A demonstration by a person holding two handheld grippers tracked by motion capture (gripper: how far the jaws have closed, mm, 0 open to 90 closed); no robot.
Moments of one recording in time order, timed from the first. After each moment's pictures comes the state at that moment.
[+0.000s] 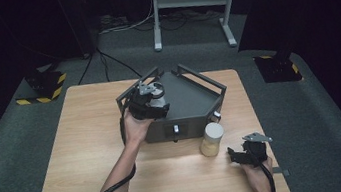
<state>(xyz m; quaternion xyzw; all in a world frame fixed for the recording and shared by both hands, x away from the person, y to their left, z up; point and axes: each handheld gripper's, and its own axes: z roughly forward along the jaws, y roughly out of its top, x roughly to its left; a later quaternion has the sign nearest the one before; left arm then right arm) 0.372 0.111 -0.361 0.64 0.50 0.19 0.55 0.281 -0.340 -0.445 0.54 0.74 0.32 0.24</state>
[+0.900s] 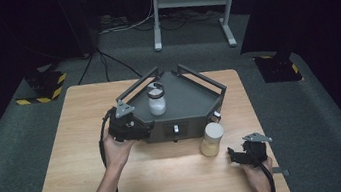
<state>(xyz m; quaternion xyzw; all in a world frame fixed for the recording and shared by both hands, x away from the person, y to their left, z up) 0.298 0.162 -0.369 0.62 0.51 0.19 0.56 0.281 -0.339 -0.445 0.54 0.74 0.32 0.24</state>
